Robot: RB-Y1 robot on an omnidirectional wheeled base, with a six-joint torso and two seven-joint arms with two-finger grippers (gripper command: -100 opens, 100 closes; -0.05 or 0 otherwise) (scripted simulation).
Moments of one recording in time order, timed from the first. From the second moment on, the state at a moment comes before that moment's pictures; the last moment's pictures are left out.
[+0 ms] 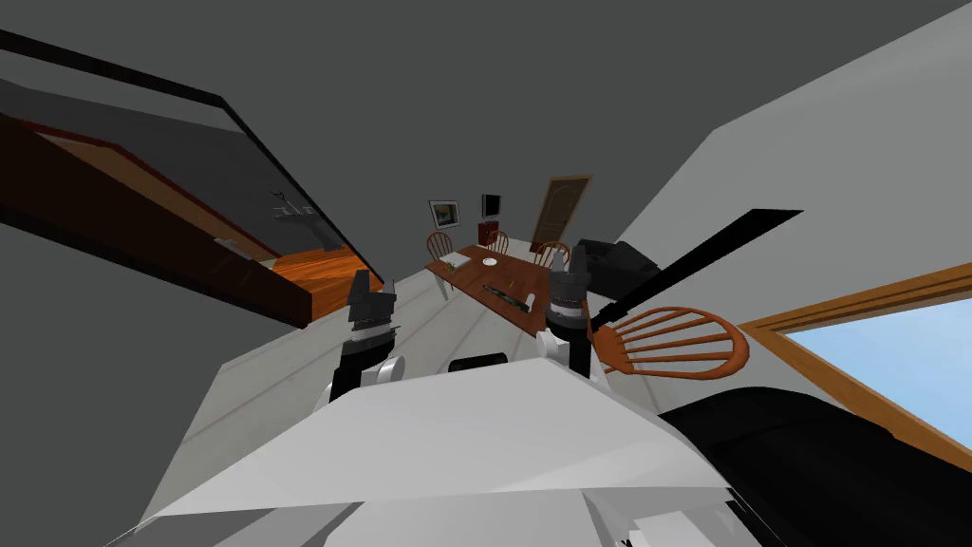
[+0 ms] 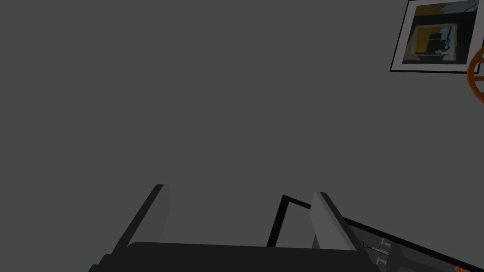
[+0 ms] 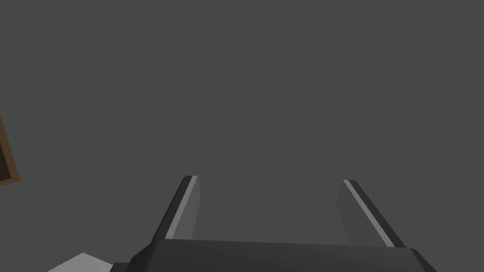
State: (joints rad) left arm 0.54 0.00 0.00 -2.26 -0.06 -0.47 -0.02; right arm 0.50 0.01 -0.02 -2.37 0.08 -0.64 0.15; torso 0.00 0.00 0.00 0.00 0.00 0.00
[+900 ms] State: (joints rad) left arm 0.54 0.00 0.00 -2.26 -0.06 -0.47 -0.02; right arm 0.38 -0.23 0.04 -2.25 0.14 -0.65 0.18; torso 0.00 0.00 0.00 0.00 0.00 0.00
